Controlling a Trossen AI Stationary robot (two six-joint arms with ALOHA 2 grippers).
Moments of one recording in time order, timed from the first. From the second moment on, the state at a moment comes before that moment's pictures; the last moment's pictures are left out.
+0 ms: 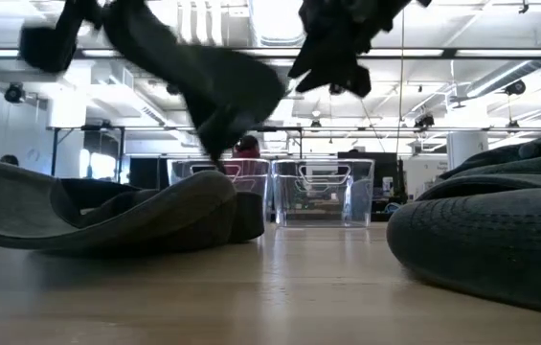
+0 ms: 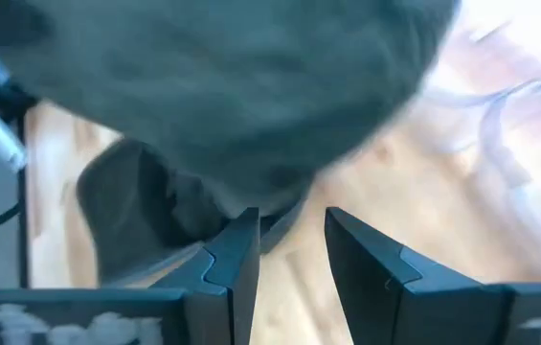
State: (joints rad) left arm -0.65 1.38 0.96 -0.38 -1.29 -1.71; right arm -0.03 1.52 1.22 -0.44 0.00 0.54
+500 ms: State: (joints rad) left arm -0.08 1.29 1.15 -0.50 -1.00 -0.98; right arm -0.06 1.31 1.22 -0.66 0.34 0.60
